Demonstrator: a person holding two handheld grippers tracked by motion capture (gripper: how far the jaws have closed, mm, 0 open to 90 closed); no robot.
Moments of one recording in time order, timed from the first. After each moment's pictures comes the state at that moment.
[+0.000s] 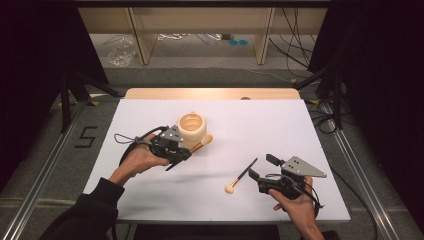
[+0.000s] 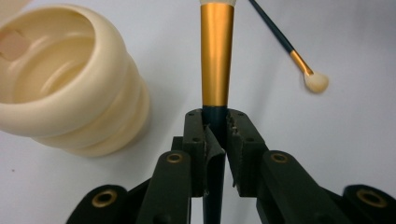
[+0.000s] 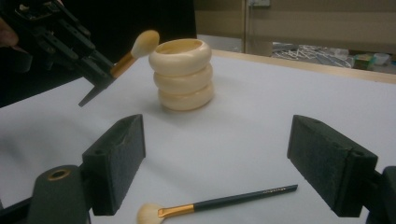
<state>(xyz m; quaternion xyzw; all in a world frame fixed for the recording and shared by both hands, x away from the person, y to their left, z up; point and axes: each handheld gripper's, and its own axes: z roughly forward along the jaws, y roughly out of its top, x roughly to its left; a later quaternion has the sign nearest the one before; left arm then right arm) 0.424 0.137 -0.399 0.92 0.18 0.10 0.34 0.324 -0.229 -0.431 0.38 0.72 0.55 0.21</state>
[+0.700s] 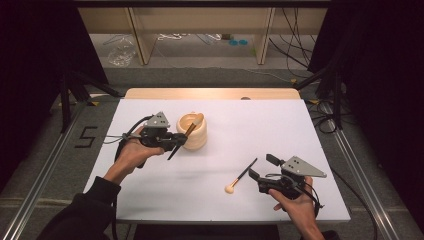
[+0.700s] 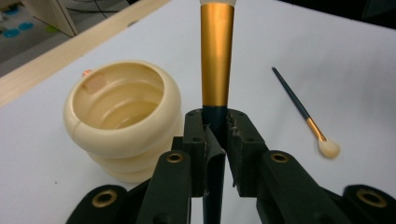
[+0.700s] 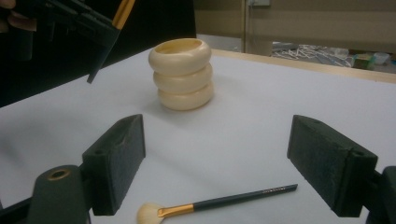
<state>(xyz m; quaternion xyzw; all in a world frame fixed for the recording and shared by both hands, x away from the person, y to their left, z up) 0.430 0.157 -0.381 0.83 0.27 0.13 0.46 0.325 -0.229 -0.432 0.38 0.71 0.55 0.21</state>
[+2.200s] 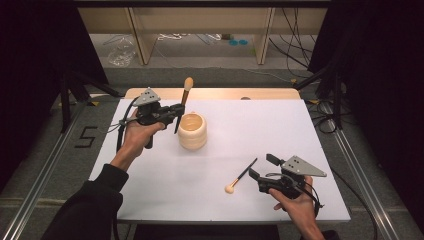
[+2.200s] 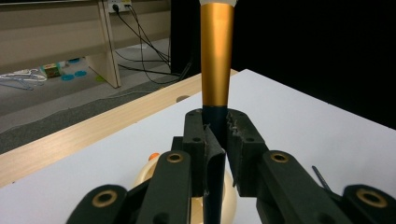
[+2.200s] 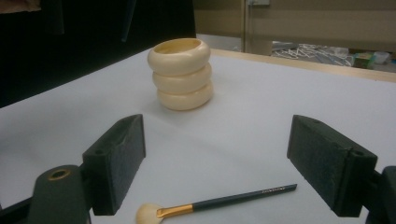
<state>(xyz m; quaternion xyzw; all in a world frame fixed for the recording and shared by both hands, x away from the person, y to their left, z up) 0.469 0.162 -0.355 0.74 0.33 0.19 0.56 0.326 -0.229 -0.432 0.38 0.71 0.56 0.21</state>
